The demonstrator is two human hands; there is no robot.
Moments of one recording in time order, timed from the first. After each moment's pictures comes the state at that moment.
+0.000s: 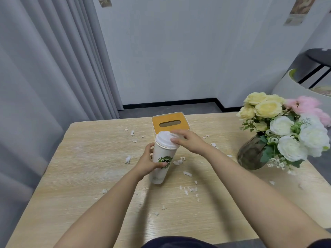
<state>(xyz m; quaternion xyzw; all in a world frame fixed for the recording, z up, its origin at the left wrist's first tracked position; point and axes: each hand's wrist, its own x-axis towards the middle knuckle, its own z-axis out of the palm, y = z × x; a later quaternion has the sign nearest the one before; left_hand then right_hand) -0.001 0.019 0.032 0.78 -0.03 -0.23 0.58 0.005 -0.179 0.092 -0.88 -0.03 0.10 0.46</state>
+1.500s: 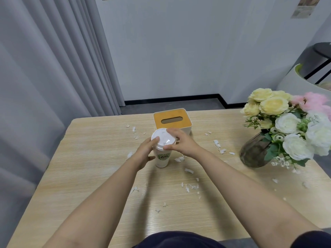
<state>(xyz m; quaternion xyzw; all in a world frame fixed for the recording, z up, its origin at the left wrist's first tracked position) 0.019 0.016 0.052 0.67 0.07 -0.27 0.68 0.006 -0.156 0.067 -0.87 -0.04 0.10 0.48</state>
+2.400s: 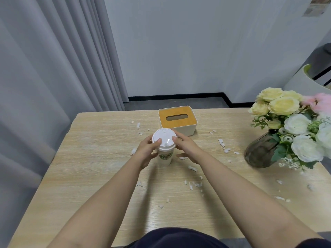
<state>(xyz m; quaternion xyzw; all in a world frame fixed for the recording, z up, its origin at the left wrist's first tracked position) 0.009 0.028 0.048 0.61 0.11 -0.23 0.75 -0.003 -0.141 0.058 -0.74 0.09 0.19 0.63</state>
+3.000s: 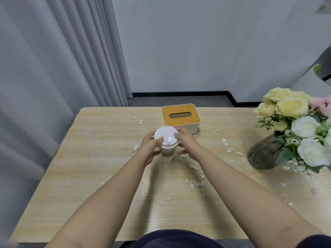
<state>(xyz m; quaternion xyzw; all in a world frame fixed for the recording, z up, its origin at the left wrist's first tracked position) 0.010 0.018 0.056 0.62 0.17 -0.20 0.74 0.011 -0.128 0.058 -0.76 0.17 0.18 0.61</state>
